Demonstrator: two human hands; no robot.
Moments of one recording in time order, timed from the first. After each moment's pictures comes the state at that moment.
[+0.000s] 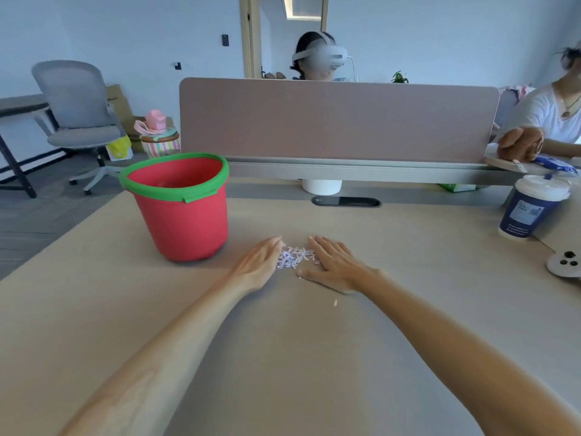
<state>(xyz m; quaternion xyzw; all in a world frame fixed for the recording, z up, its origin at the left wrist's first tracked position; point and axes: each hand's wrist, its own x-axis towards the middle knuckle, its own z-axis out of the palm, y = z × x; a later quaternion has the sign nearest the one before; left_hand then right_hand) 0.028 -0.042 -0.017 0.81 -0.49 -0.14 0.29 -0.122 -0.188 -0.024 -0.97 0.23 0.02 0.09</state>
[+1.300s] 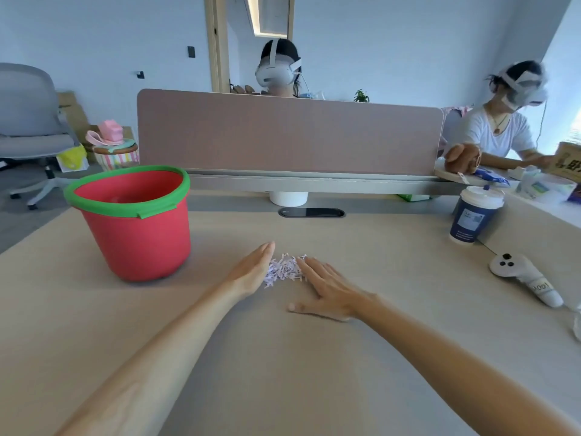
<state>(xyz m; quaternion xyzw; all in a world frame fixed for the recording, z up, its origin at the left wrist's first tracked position) 0.004 -0.092 -0.018 0.77 -0.49 -0.21 0.34 -0.183 -0.188 -0.018 -0.97 0.20 -0.01 0.10</state>
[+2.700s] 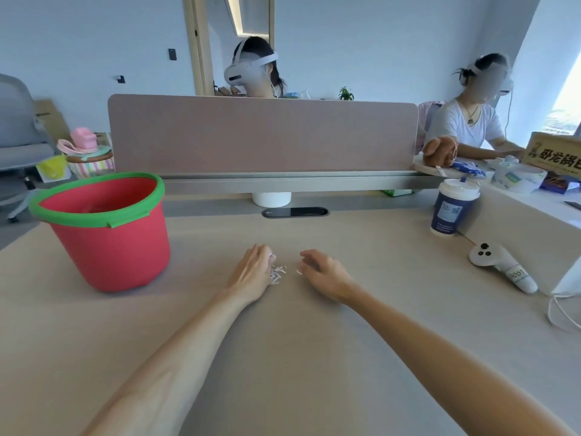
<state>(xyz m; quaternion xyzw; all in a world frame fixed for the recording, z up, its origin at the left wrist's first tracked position) -0.015 -0.127 -0.038 0.77 -0.57 0.00 0.28 -0.187 -0.216 -0.019 -0.85 0.36 -0.19 0.34</state>
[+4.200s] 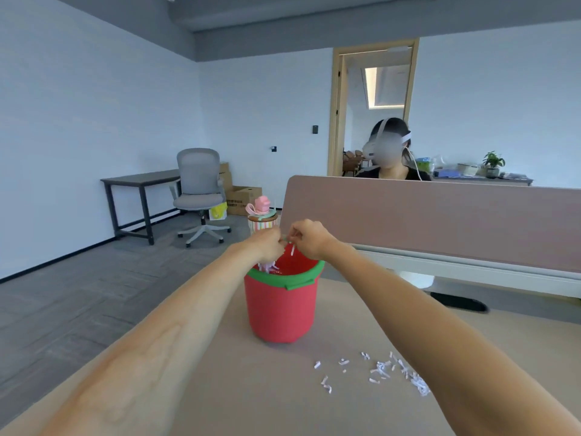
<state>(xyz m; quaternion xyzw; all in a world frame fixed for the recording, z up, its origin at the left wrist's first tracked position) 0.180 0.011 0.164 0.91 -0.38 0.00 0.17 0.109 -0.108 0.167 -0.96 0.10 -0.17 0.20</state>
